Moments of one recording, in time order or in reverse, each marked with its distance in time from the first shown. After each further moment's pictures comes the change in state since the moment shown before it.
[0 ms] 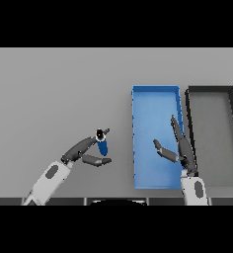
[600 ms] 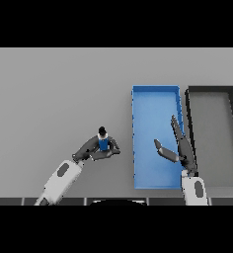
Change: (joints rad) left arm -0.015 -0.158 0.034 0.099 0.072 0.019 -0.102; right arm -0.001 0.002 -0.003 0.015 -0.004 0.006 -0.018
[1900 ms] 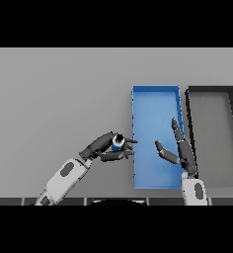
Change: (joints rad) left arm -0.080 -0.007 -0.071 -0.258 0.004 0.019 0.084; right arm 0.027 0.000 0.003 0.004 0.017 -0.003 -0.015
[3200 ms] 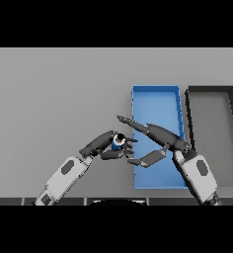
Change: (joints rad) left arm -0.021 -0.004 0.014 0.037 -0.012 -0.033 -0.011; right arm -0.483 -0.204 0.197 -0.258 -0.468 0.439 0.425
